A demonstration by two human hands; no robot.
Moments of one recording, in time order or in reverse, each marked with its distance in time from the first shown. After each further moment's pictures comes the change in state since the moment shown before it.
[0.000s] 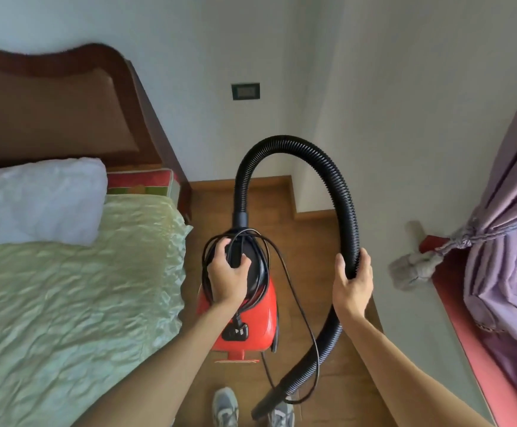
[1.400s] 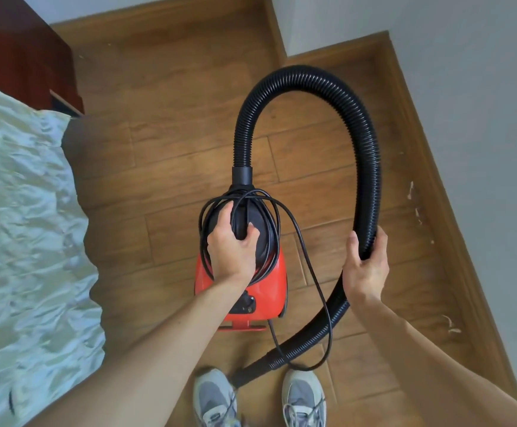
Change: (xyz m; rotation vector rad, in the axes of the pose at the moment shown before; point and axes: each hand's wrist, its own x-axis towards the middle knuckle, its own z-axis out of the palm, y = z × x) left_hand 0.041 -0.420 0.315 0.135 -0.317 -0.173; right_hand 0.090 0.468 0.239 -0.103 0.025 0.287
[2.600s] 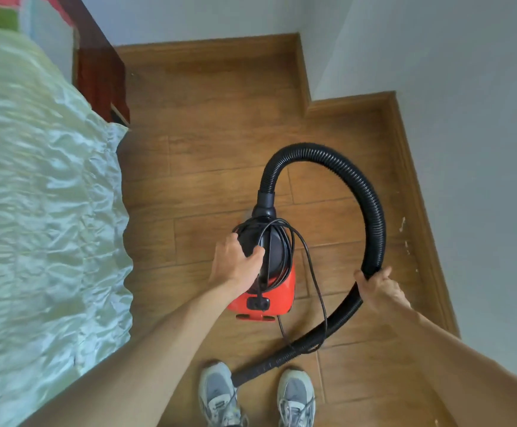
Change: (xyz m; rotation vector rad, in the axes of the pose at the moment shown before) left_hand -0.009 0.036 -0.103 0.275 -0.349 -0.256; right_hand -0.010 -0.072 -0.040 -0.947 -0.358 0.321
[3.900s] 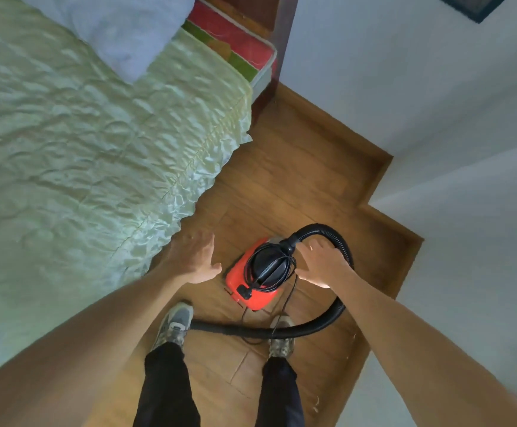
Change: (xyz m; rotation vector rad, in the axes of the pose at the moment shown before) left_hand -0.173 -0.021 -0.180 0.431 0.022 -0.103; right_hand -0.210 -0.183 -0.170 -1.282 0.045 -1.259
